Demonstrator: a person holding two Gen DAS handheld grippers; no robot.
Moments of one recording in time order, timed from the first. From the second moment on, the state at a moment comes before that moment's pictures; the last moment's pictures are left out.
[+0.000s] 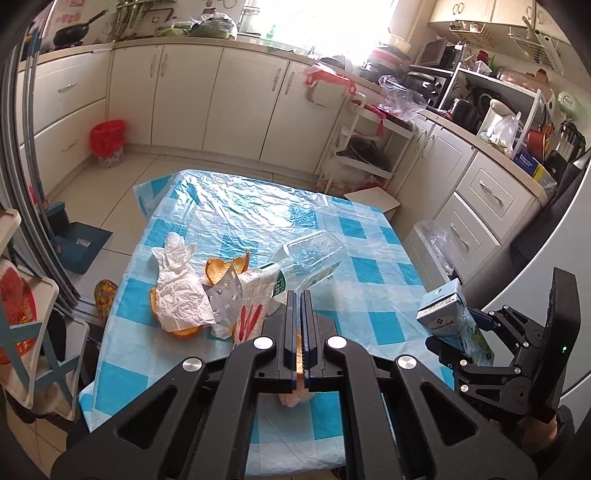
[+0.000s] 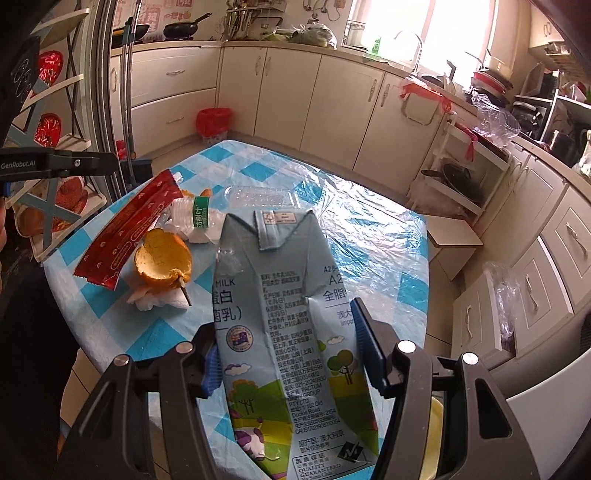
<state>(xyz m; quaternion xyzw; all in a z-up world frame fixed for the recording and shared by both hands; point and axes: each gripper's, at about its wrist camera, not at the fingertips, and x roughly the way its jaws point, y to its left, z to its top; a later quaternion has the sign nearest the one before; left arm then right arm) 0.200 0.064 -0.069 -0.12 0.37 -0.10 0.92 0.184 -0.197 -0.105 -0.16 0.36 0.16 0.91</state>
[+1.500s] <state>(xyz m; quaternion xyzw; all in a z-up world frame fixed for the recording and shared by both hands) 0.174 0.035 -0.069 -0.09 0.37 -0.10 0.92 0.170 -0.232 -0.101 -0.09 0.34 0.14 0.93</state>
